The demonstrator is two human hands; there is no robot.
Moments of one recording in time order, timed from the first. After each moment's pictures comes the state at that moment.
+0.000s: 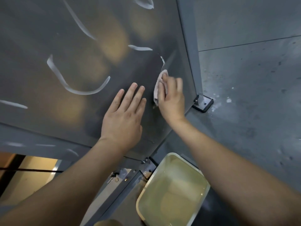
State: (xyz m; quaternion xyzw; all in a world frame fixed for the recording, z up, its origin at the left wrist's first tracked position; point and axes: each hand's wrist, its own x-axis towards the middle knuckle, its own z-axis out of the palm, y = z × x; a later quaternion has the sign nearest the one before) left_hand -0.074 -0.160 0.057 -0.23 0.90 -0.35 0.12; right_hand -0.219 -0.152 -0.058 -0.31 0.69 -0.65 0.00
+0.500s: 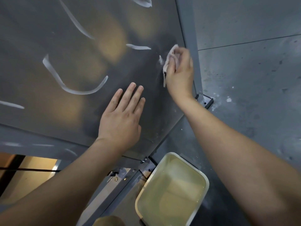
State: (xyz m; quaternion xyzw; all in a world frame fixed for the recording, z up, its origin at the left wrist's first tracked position) left_hand -0.074 -0.160 0.056 -0.23 0.89 -0.36 0.13; right_hand -0.278 -0.165 -0.020 -0.24 0.65 -0.72 0.01
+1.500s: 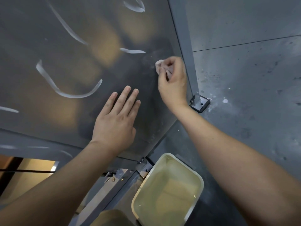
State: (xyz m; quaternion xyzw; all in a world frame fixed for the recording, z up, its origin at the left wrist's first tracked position) left_hand -0.074 -0.158 0.057 -0.23 0.89 -0.37 0.14; right_hand -0.268 -0.152 -0.017 -0.28 0.62 -0.73 0.04
